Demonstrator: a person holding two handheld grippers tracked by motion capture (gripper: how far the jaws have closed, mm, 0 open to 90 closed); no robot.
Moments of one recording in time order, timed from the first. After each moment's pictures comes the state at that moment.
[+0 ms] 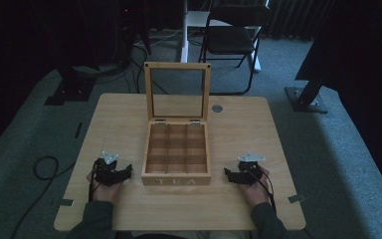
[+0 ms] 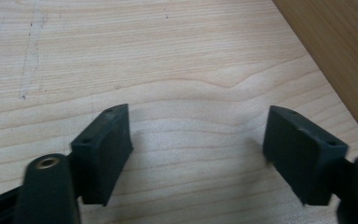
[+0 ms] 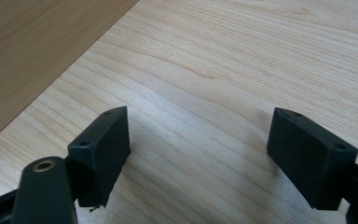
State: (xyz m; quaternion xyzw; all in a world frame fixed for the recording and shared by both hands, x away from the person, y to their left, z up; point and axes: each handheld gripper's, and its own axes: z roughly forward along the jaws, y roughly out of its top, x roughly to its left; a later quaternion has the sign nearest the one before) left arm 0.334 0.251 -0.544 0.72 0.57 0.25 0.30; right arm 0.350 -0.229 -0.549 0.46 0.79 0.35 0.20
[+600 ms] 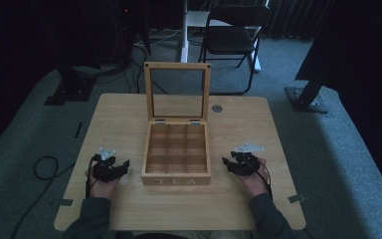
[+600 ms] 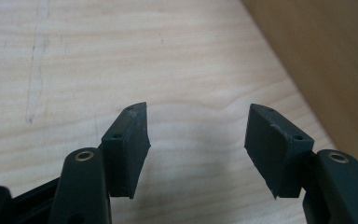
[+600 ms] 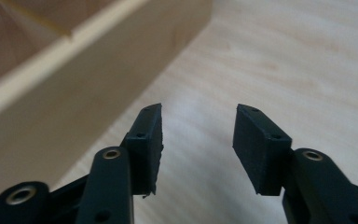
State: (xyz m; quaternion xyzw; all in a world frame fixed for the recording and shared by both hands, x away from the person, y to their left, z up) left arm 0.341 0.257 -0.525 0.72 0.56 0.23 0.33; right arm 0.364 -0.213 -0.504 0.42 0.80 0.37 0.20
